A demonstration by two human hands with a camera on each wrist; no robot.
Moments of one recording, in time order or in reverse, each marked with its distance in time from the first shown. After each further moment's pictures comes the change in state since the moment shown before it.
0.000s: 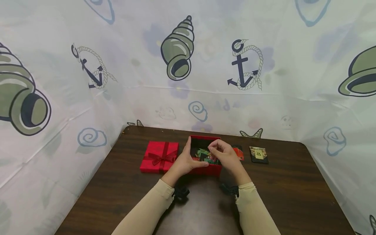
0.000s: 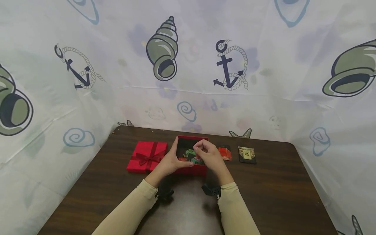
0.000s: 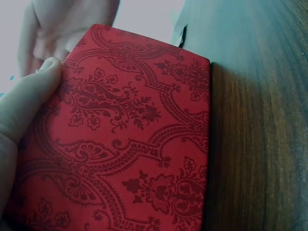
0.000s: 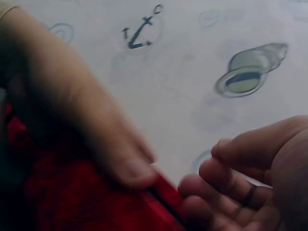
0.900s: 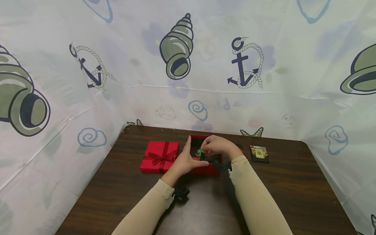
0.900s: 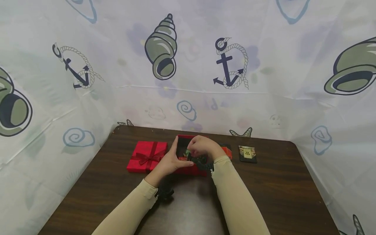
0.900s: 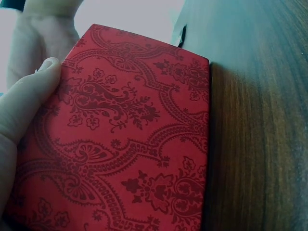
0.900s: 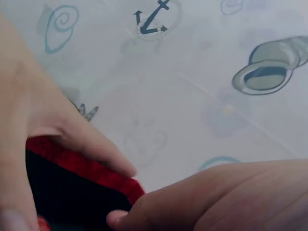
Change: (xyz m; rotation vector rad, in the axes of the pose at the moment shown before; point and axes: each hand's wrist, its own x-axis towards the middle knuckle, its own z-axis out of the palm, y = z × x) left_hand -0.001 0.001 -0.002 -0.012 -0.027 -0.006; right_hand 0.066 -0.028 -0.002 -0.298 -0.423 0.424
